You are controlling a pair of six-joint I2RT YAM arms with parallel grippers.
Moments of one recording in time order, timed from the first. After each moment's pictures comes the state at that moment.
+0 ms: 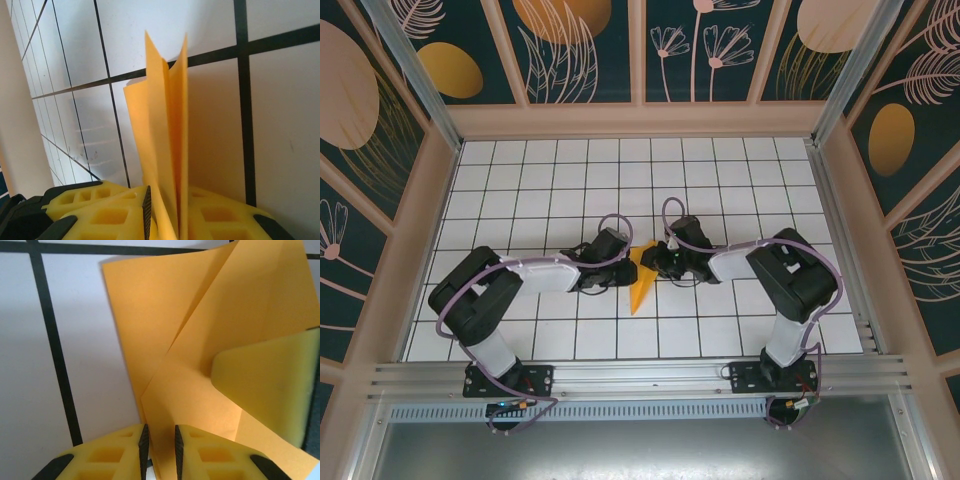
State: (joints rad) left arm -0.77 1.69 0.77 -0.05 0.13 -0.75; right arm 0.65 1.79 0.72 0.31 -0.47 1.04
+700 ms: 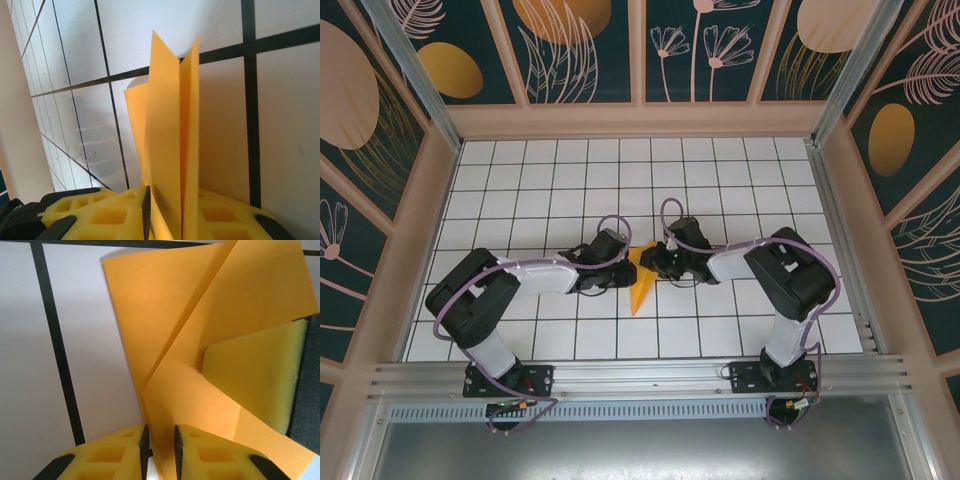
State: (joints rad) left arm -0.77 1.67 0.76 -0.05 0.13 -0.75; right arm 0.65 1.80 0.72 0.33 -0.47 1.04
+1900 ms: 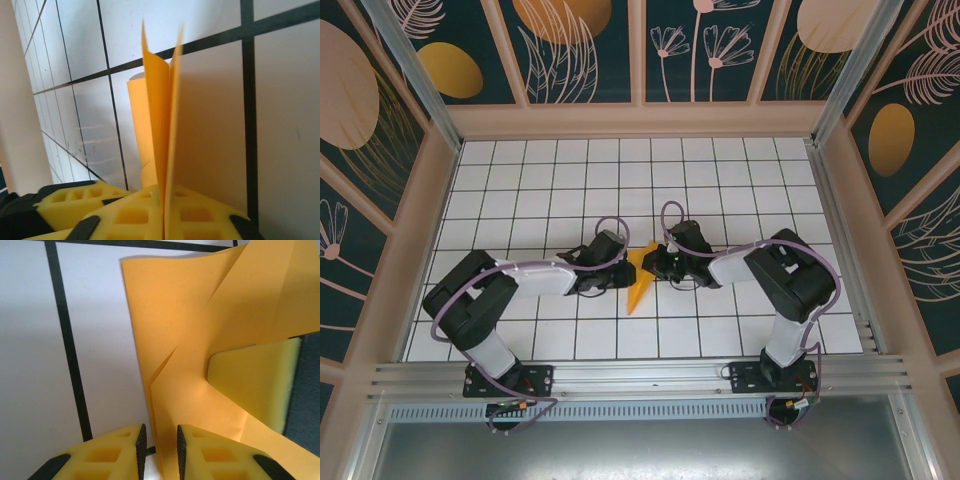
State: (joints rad) left arm -0.77 1.63 0.73 -0.04 0.11 -0.77; right arm 0.66 1.79 0.68 0.36 -0.46 1.03
